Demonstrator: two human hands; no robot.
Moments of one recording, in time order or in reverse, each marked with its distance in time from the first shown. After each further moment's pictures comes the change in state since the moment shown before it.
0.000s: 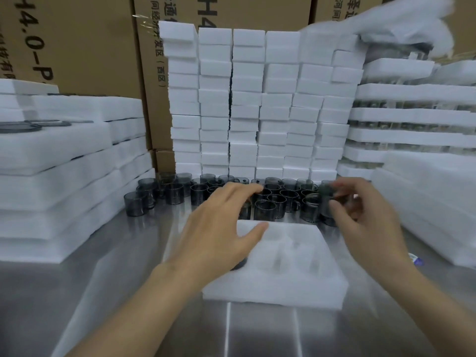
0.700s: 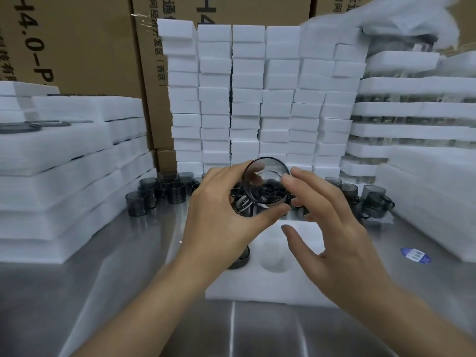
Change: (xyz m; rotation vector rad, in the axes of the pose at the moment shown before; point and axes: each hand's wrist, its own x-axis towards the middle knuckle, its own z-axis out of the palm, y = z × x) left_hand 0.006 0.026 -0.012 -0.439 0.300 -0.055; right_hand -0.038 -0.048 0.020 -0.018 -0.127 -0.570
